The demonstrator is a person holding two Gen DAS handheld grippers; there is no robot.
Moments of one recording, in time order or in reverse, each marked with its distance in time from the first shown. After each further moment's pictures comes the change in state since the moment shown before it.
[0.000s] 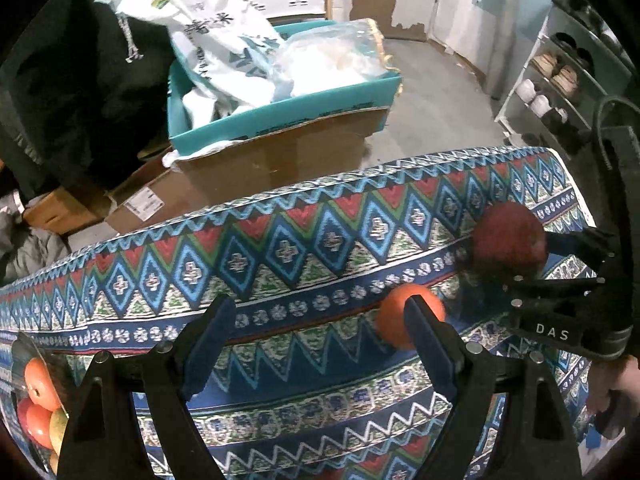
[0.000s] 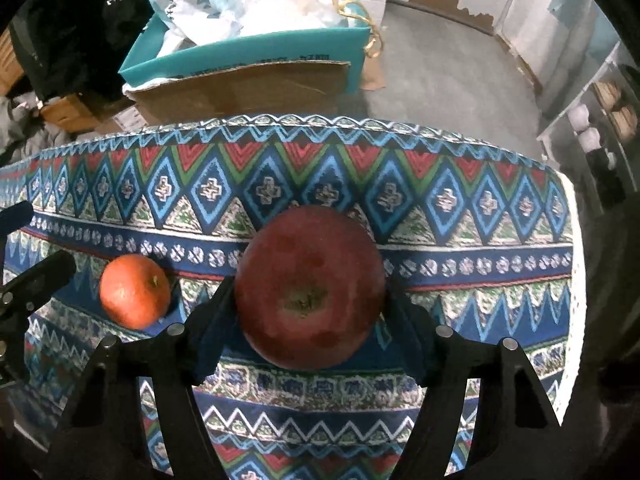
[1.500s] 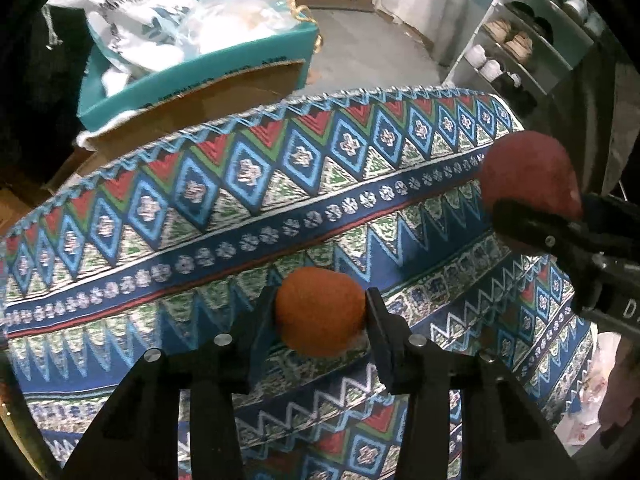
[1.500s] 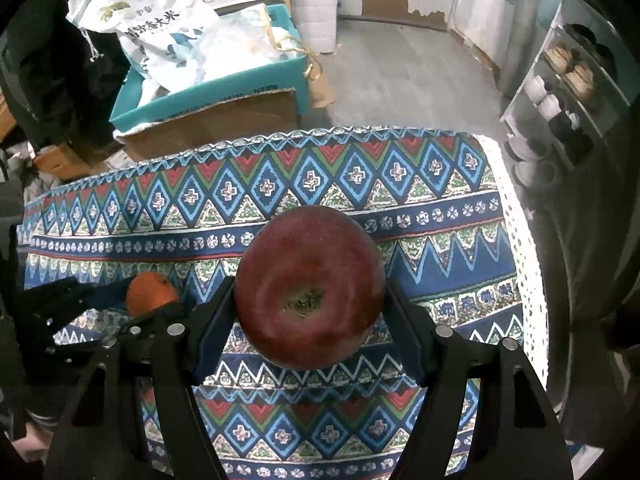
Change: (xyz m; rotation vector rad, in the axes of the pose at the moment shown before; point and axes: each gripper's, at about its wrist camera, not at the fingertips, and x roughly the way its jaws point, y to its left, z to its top) left arm 0.022 -0.060 -0.025 0.061 0.087 -0.177; right arm -0.060 -0.034 -0.033 0.147 -0.098 -0.017
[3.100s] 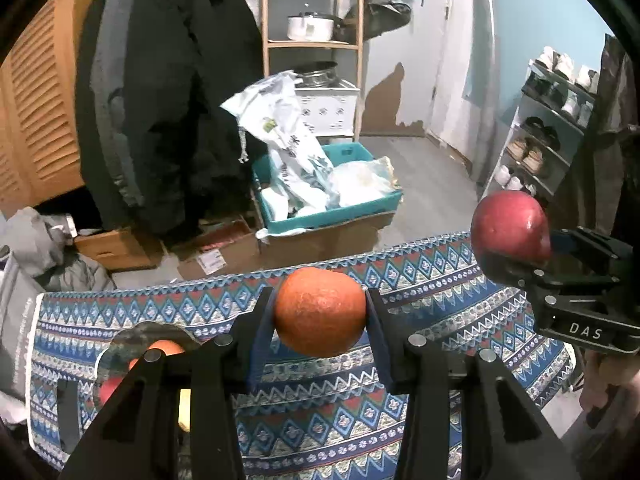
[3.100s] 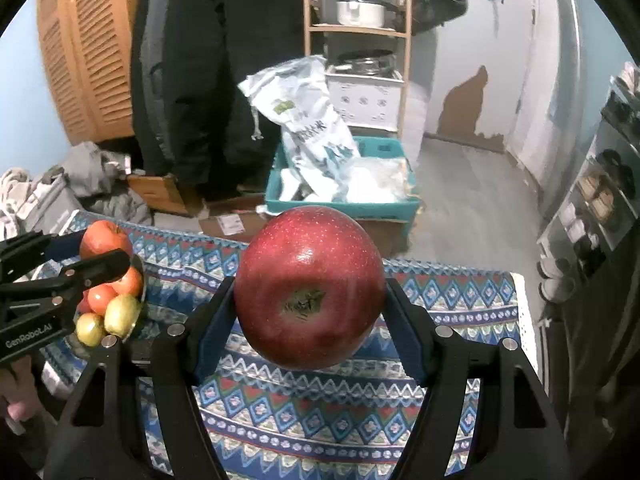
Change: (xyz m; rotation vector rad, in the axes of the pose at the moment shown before) left arm -0.264 0.100 -0.076 -0.096 -0.437 0.185; right arm -0.166 0.144 -0.015 -0.233 -0.351 0.157
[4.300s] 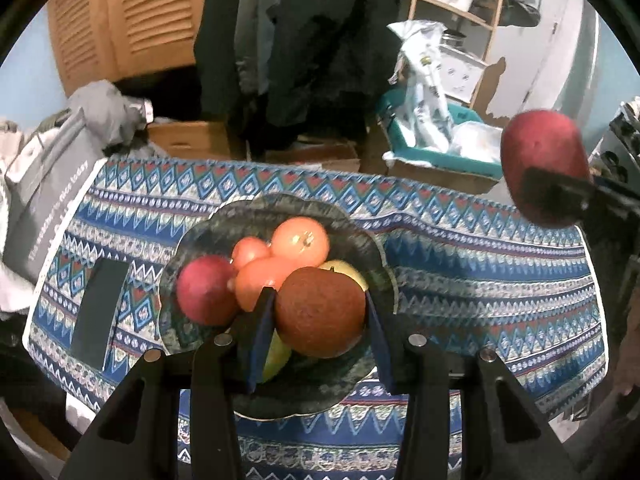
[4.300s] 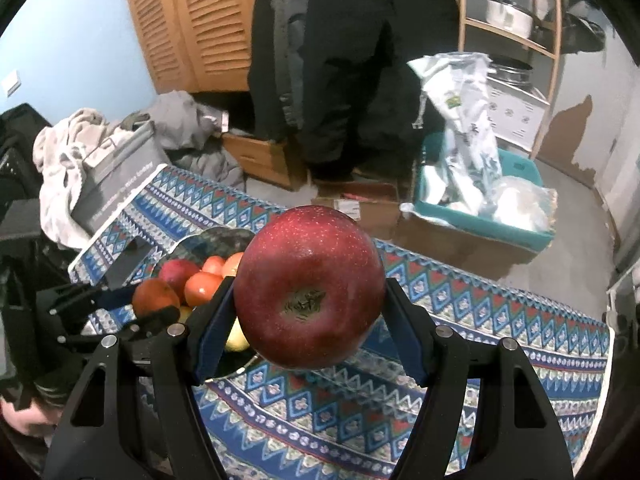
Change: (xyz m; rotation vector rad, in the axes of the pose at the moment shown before) left arm 0.009 0.159 -0.111 -0.283 0.169 0.162; right arm 0.060 0.175 0.015 -0.193 0.085 0.262
